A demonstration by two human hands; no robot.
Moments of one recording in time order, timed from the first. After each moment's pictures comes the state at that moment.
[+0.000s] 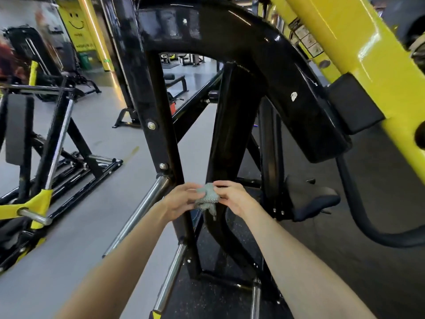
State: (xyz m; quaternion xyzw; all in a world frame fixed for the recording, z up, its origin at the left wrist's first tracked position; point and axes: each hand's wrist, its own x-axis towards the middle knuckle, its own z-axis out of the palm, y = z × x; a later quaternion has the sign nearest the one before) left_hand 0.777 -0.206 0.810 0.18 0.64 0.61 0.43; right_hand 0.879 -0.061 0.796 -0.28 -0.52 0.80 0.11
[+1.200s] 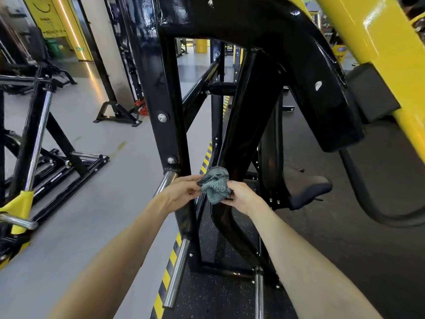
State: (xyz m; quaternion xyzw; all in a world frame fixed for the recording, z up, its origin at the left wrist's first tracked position) left_hand 0.721 -0.228 0.795 0.18 0.57 0.63 0.49; right_hand 0.857 -0.087 0.778 -0.33 -0.51 0.79 0.09
